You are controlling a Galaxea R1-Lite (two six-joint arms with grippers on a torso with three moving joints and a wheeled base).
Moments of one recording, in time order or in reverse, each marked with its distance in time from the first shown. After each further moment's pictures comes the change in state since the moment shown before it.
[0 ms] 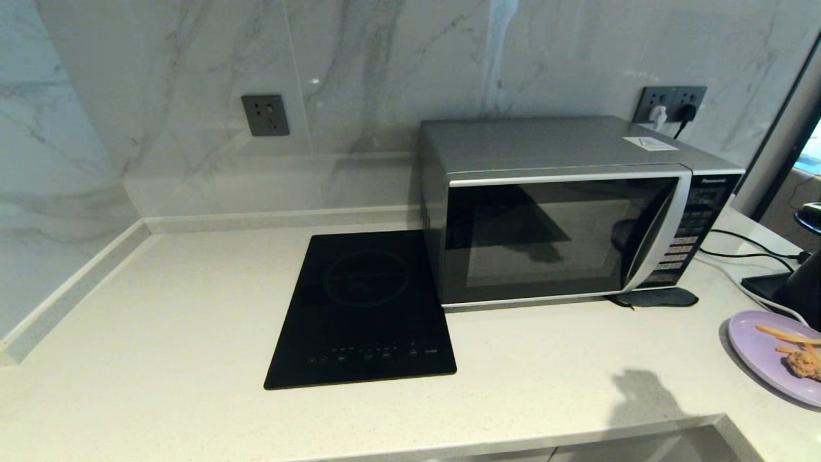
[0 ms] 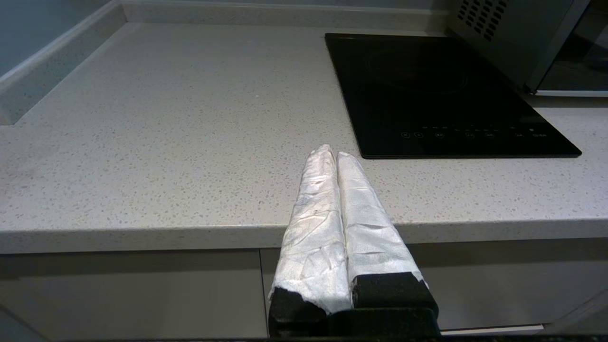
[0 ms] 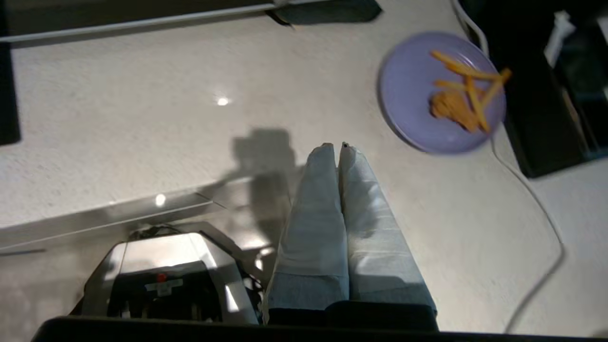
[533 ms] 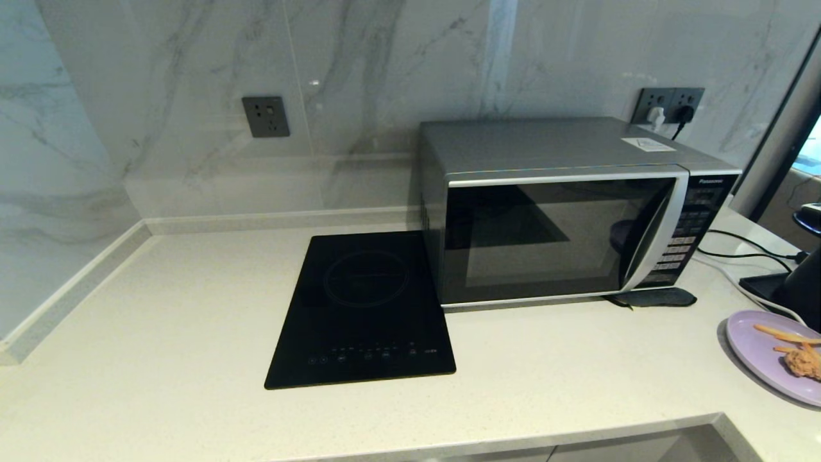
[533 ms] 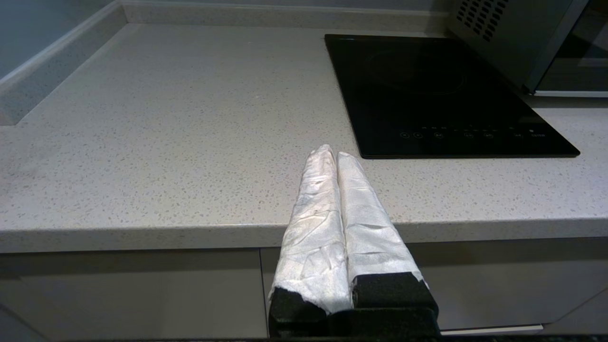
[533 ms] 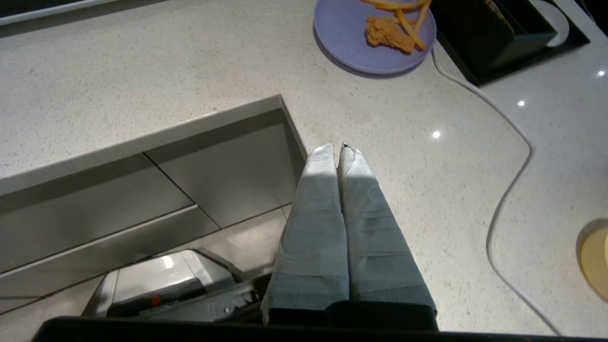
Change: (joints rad) left arm 0.000 0.000 0.000 0.000 0.000 0.000; right arm -0.195 -0.637 0.283 0.151 0.053 -0.027
